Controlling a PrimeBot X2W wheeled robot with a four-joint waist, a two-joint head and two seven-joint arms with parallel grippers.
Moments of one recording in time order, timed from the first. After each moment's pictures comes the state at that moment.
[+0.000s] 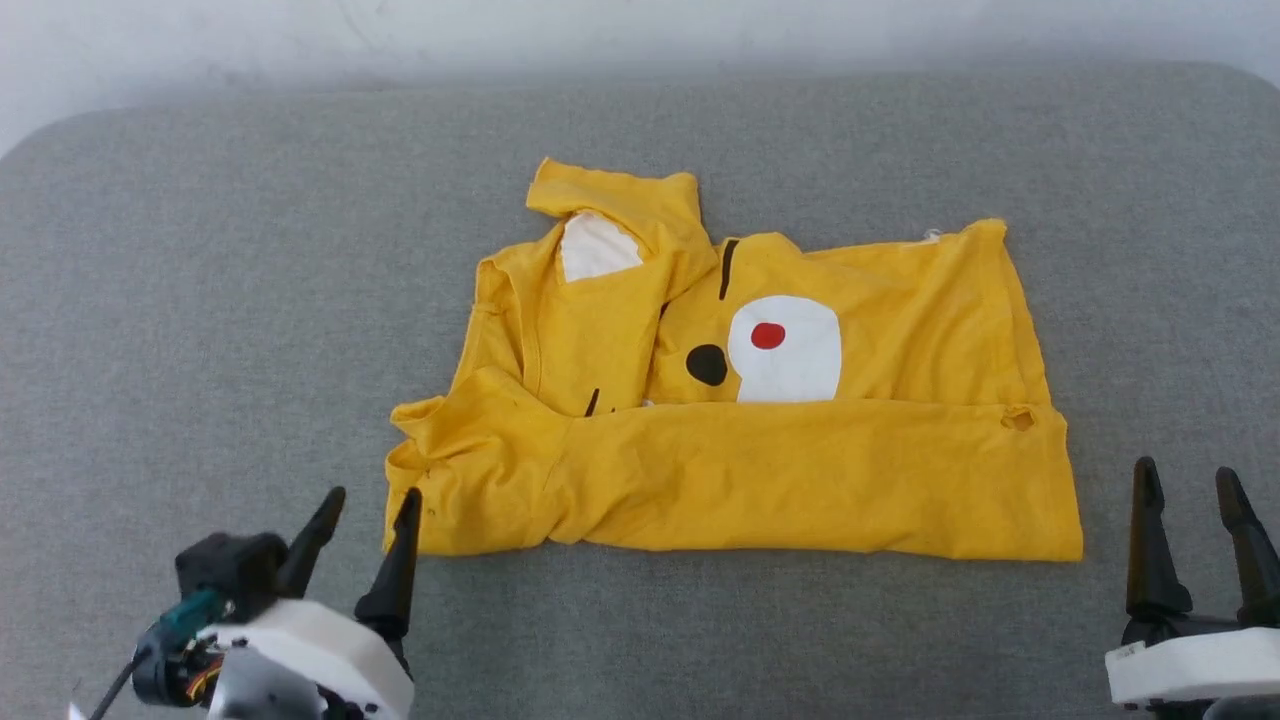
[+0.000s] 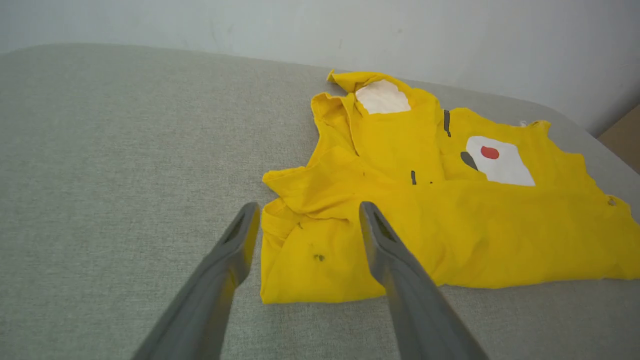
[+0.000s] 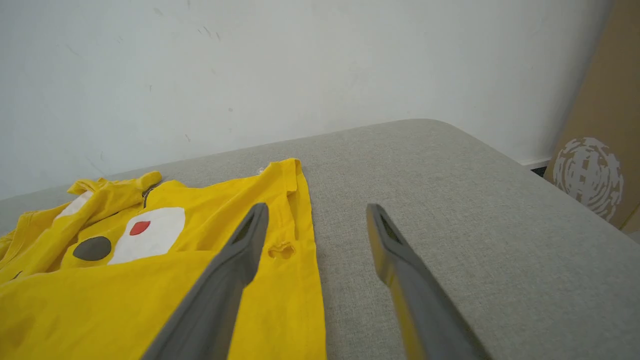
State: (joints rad) left arm 0.06 0.24 -0.07 -0.05 -0.39 -0.04 0.03; right arm 0.10 -0.05 -0.22 0.02 0.24 0.13 -0.22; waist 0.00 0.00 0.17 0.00
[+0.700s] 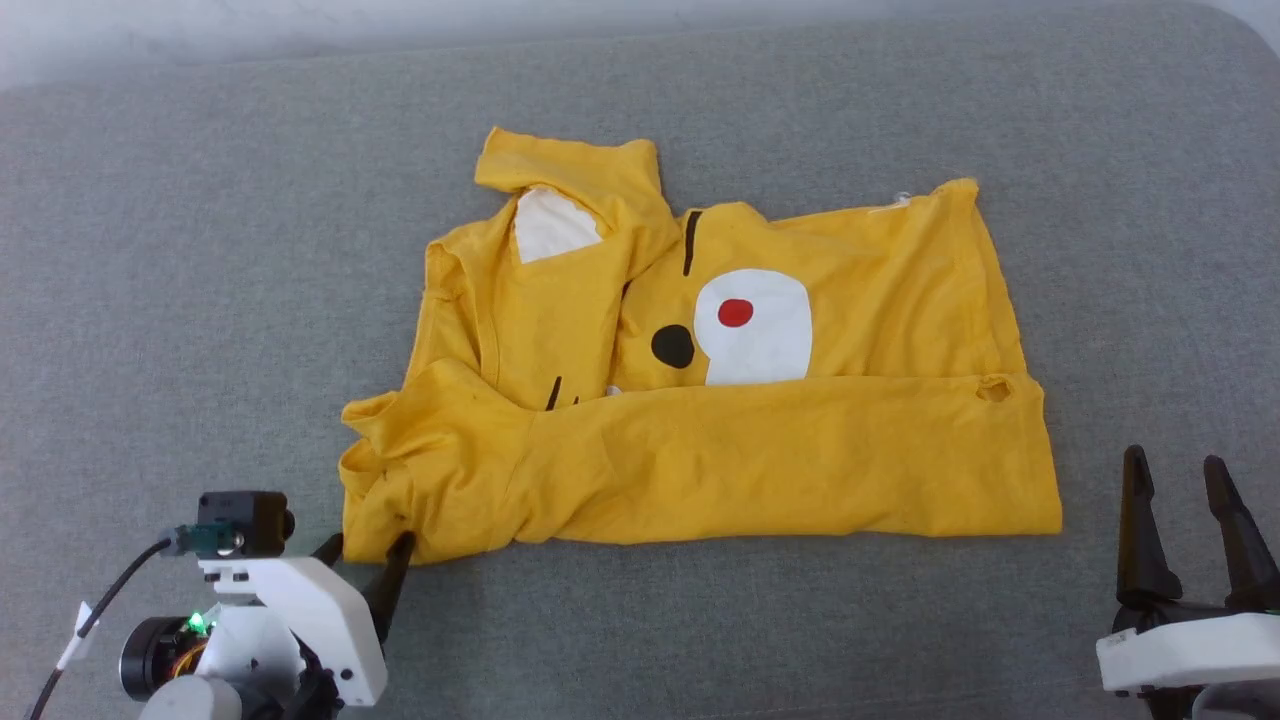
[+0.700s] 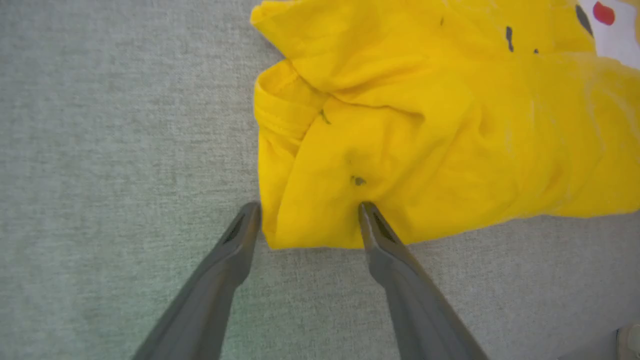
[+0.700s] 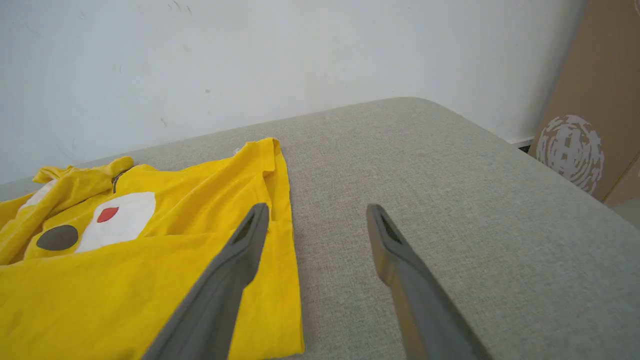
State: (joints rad) left arm -0.04 0.32 -0.09 0.09 -0.50 -0.03 0.42; right arm 0.06 -0.05 -0.21 0.05 0.25 0.13 -0.22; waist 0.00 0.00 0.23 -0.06
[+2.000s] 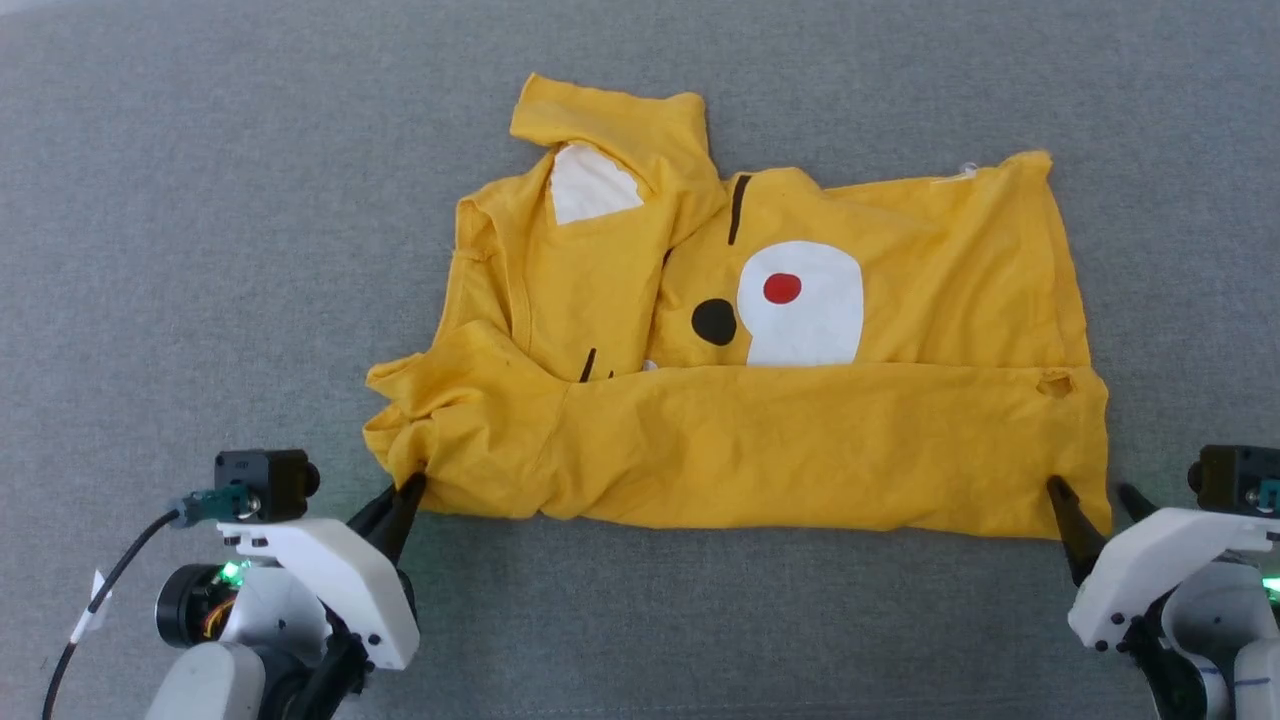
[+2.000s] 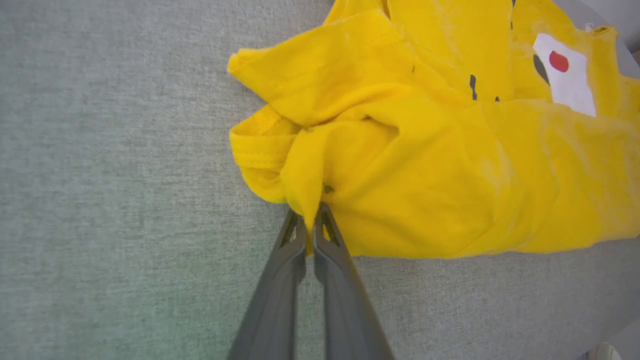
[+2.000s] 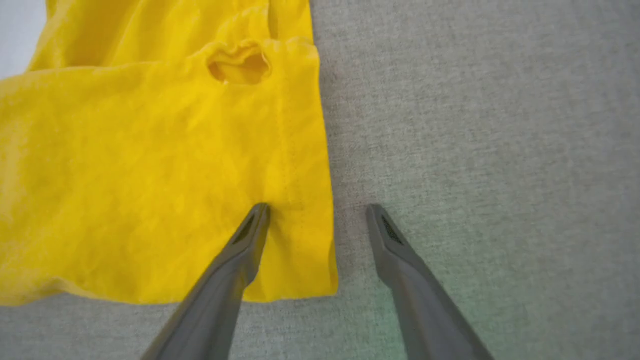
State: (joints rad) left arm -0.09 0.29 -0.13 0.02 -0.54 -0.05 0.38; right arm -0.08 -0.06 -0.23 0.12 0.21 0.13 0.42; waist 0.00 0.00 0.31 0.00
